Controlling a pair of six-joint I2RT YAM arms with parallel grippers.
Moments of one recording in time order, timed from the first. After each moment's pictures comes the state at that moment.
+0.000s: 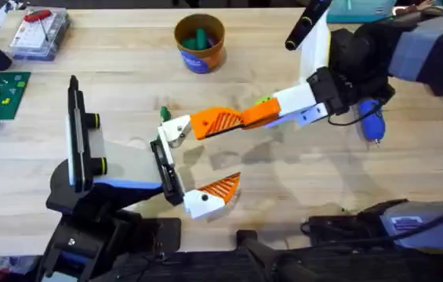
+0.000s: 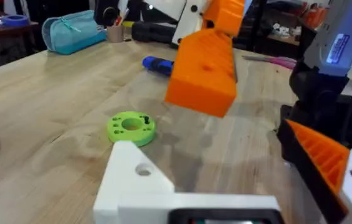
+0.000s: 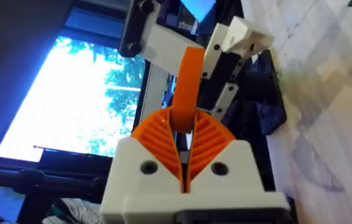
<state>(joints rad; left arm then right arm) -0.25 0.00 0.01 -0.06 0.96 -0.07 0.30 1.55 1.02 -1.23 -1.56 -0.46</state>
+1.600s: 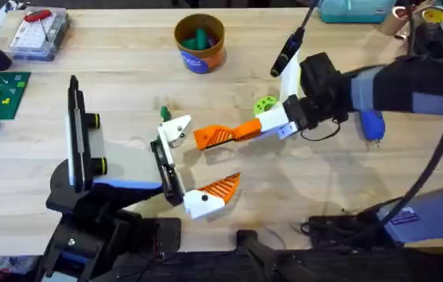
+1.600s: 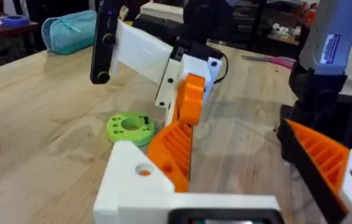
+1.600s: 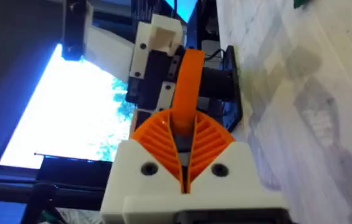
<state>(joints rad) -0.25 0.00 0.01 -0.06 0.96 -0.07 0.30 1.69 0.77 -0.46 -1.56 -0.03</state>
